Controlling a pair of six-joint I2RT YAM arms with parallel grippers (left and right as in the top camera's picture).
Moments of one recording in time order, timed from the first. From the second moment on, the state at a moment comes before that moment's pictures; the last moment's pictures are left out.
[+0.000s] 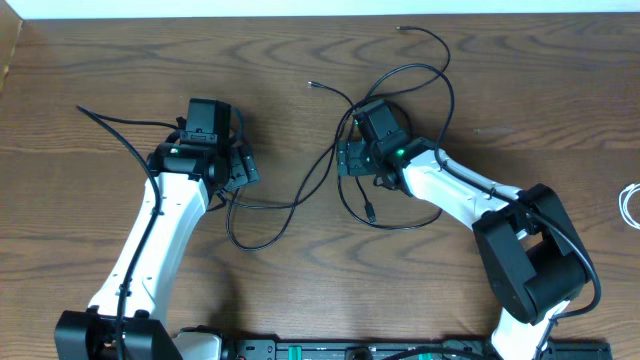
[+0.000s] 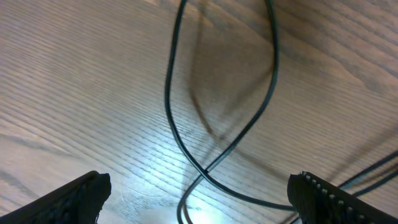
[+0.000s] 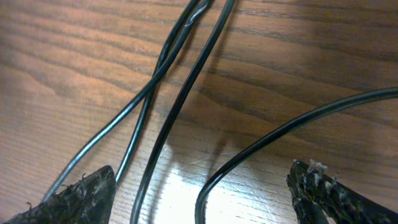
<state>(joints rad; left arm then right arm) -0.11 1.45 1.09 -0.88 -0.17 -0.44 0.56 1.92 1.18 -0.25 -0.02 0.47</state>
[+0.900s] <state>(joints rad) -0.11 1.45 1.09 -0.88 -0.14 -0.44 0.55 1.94 1.18 -0.26 0.01 0.59</state>
